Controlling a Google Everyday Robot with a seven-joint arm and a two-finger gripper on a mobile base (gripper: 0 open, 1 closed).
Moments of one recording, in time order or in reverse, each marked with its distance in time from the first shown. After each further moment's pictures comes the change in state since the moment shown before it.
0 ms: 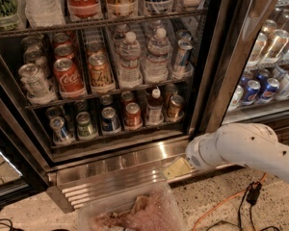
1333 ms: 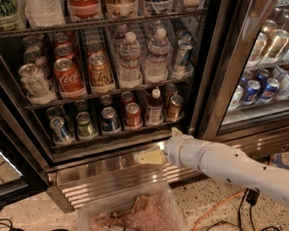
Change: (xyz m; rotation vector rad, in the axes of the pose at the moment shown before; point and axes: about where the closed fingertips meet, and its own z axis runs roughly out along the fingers) arm -0.083 0.018 0.039 0.003 -0.438 0.097
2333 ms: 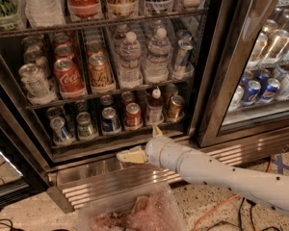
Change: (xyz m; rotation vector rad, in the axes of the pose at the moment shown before) arm -0.012 0.027 0.069 -0.052 -0.175 -0.058
